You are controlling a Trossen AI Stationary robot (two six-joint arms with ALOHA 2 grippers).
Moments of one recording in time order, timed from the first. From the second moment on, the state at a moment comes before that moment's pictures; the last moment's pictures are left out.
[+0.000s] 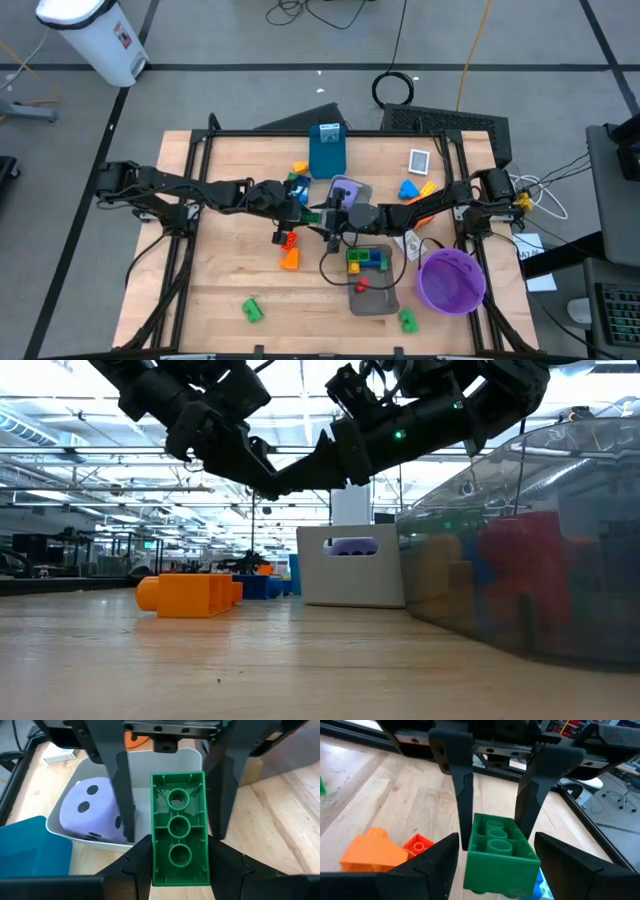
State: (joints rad) left arm 0.03 1.41 0.78 0.02 0.05 0.30; right arm 0.10 1.79 0.90 0.65 0.29 -0.22
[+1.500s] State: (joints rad) left arm 0.03 1.09 0.78 -0.04 -0.06 0.33; right arm 0.17 1.40 0.90 0.03 0.28 -0.09
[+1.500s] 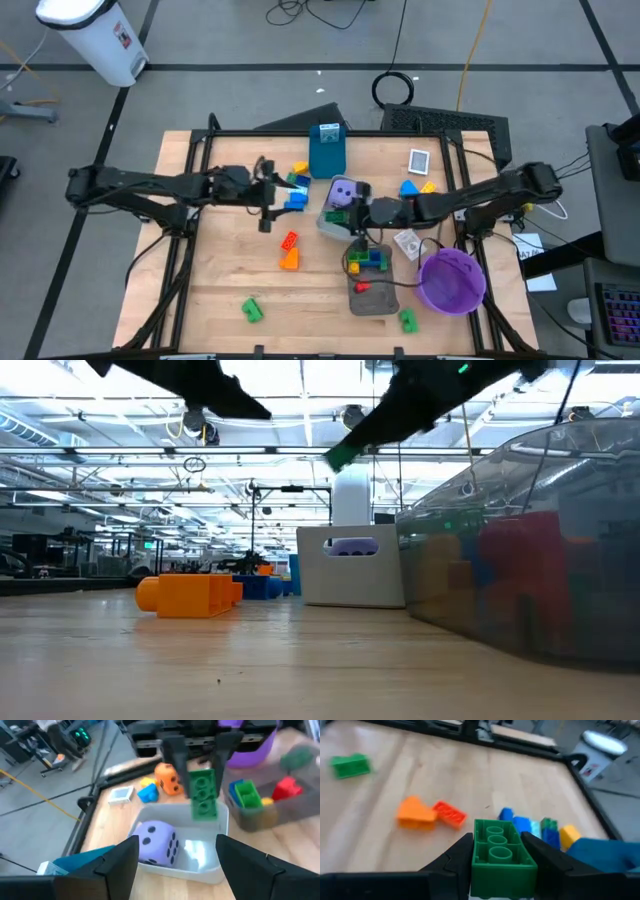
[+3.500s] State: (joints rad) left arm 0.03 1.10 0.78 -0.17 -0.05 0.20; right arm 0.44 1.52 0.90 -0.20 0.10 0.40
